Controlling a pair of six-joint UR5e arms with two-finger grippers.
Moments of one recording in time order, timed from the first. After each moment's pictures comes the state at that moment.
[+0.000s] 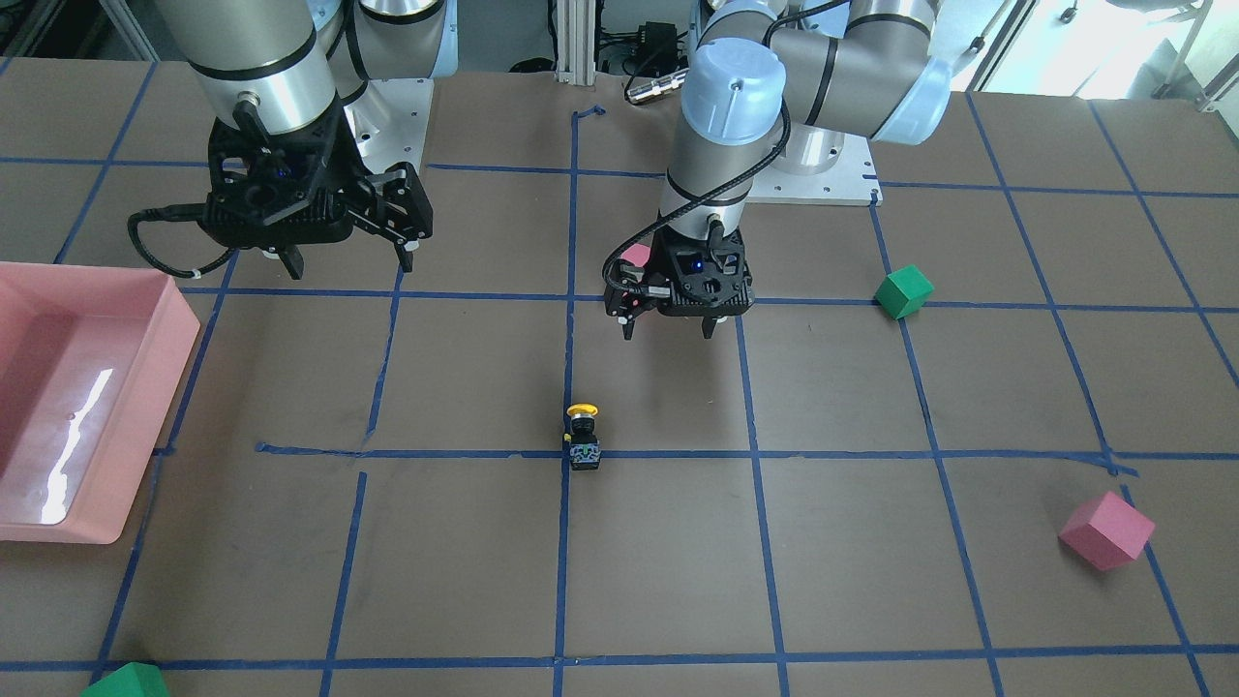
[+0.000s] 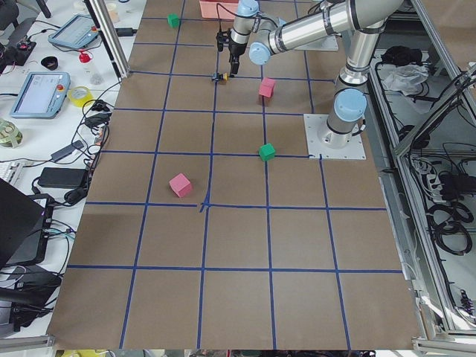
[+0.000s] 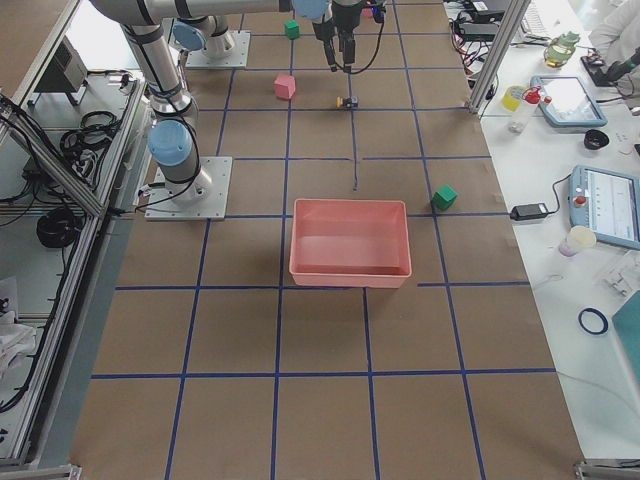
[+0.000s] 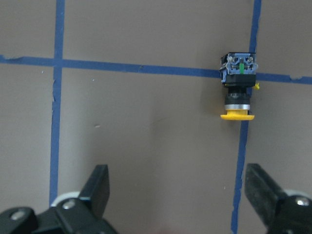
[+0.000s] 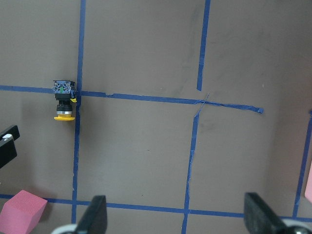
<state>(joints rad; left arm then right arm) -1.88 -1.76 -2.09 -0.55 1.64 -0.35 1.68 -1.54 1.52 -1.59 -1.56 0.02</state>
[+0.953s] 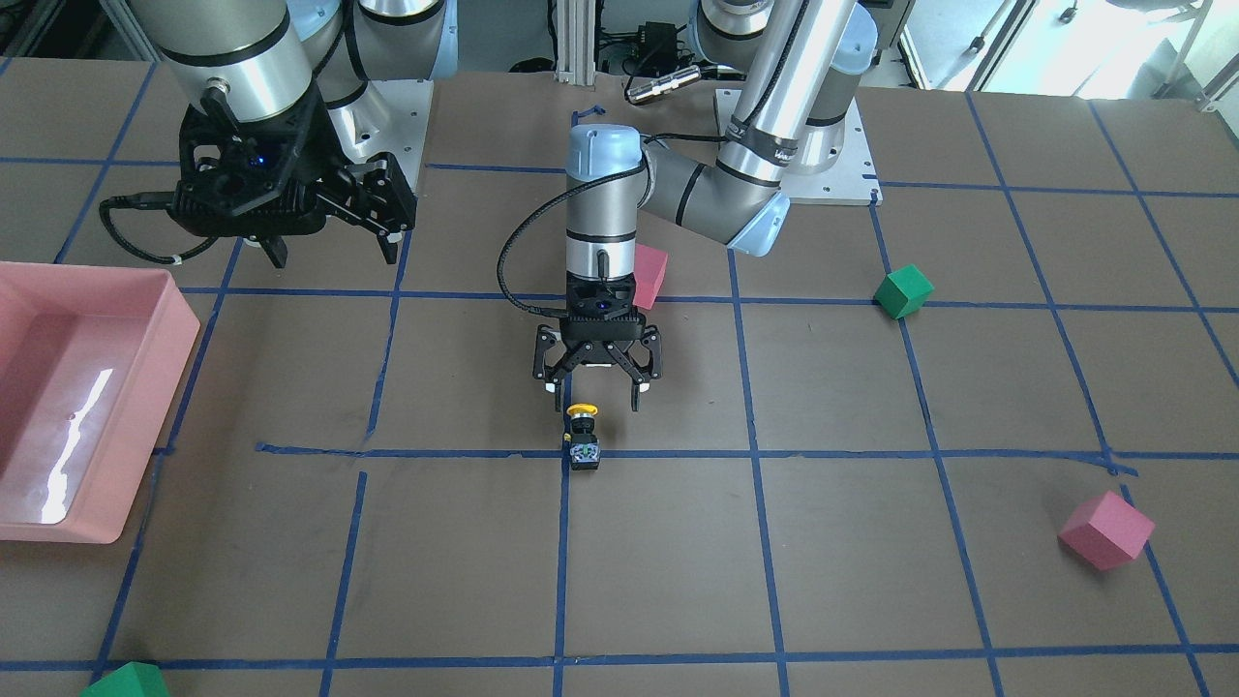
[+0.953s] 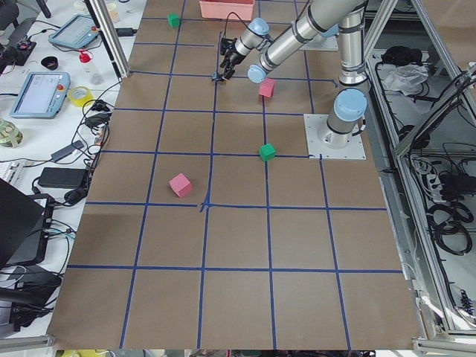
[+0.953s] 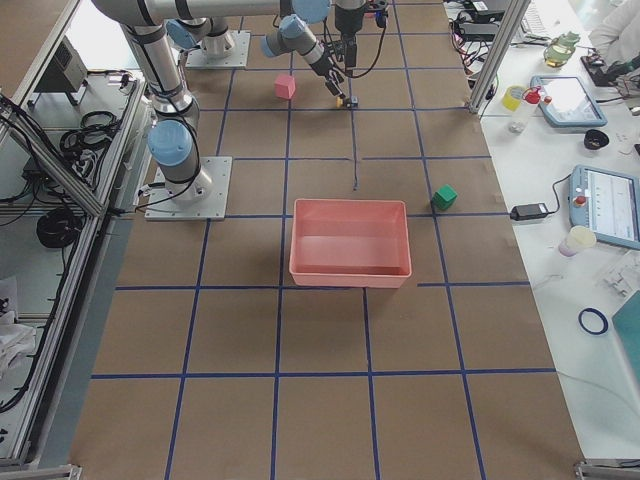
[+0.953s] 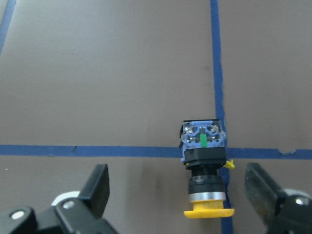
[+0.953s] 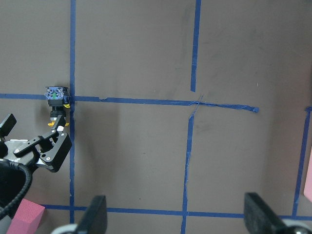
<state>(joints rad) -2.06 -2.04 -2.14 0.06 1.86 -0.43 1.66 -1.53 1.53 -1.60 -1.56 0.03</state>
